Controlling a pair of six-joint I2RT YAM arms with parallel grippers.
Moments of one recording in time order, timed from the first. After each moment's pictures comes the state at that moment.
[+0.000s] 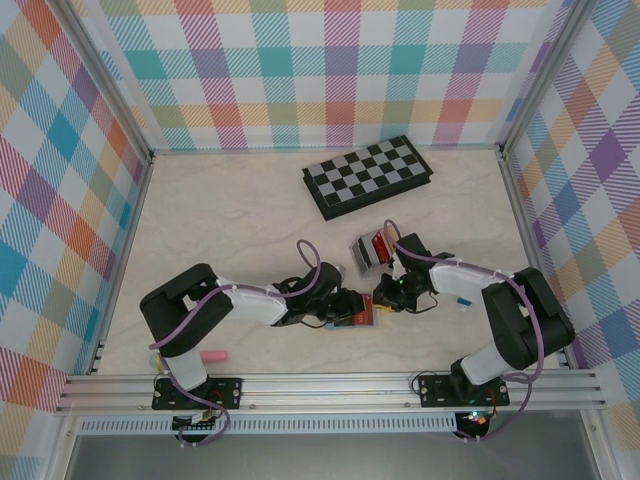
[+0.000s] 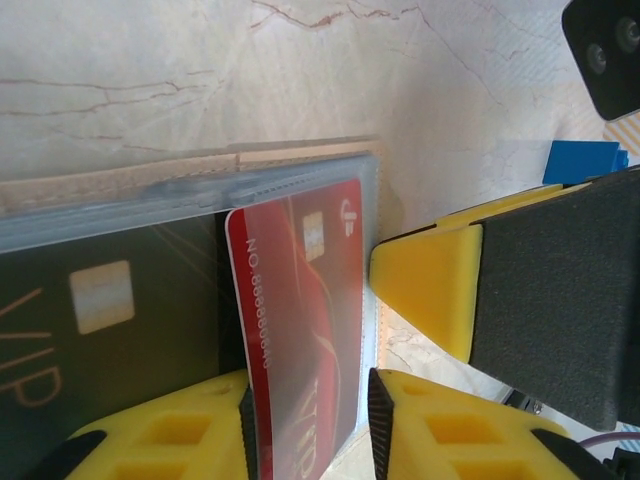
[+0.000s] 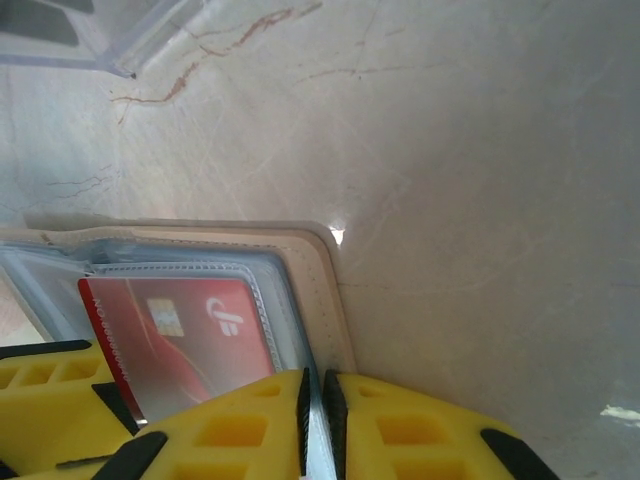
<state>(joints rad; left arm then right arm) -0.98 1.76 0.76 0.26 0.26 -1.16 0.45 1.51 0.66 -0.45 -0.46 0.67</state>
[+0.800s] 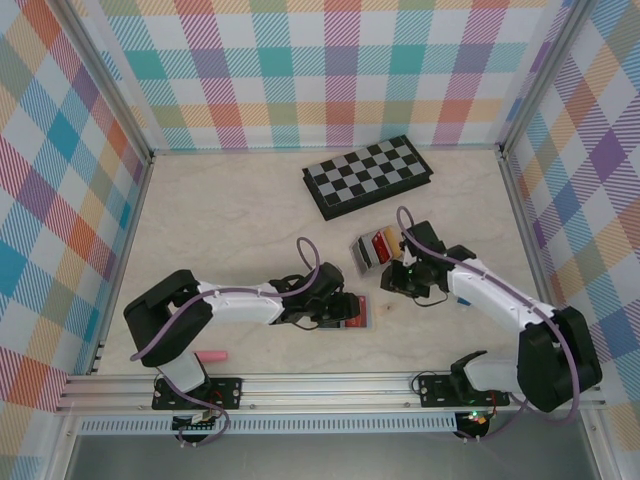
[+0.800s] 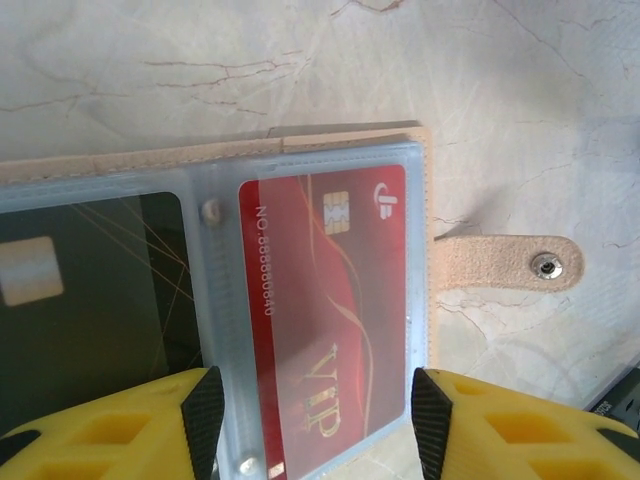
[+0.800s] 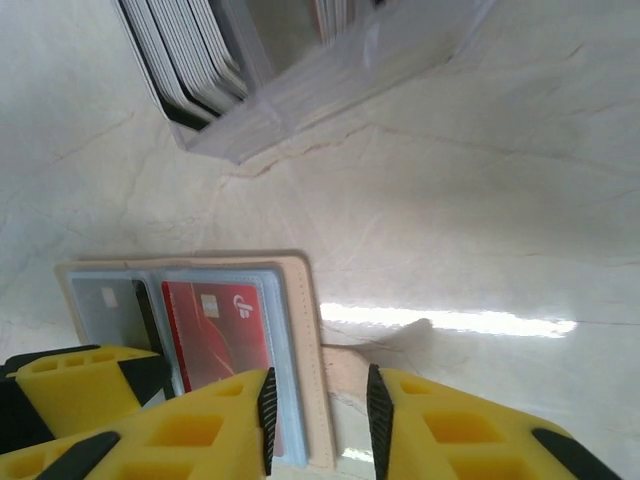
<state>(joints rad) -1.01 1.65 0.82 -0.06 0.13 -1.05 0.44 1.26 0.78 -0.69 -0.23 0.63</state>
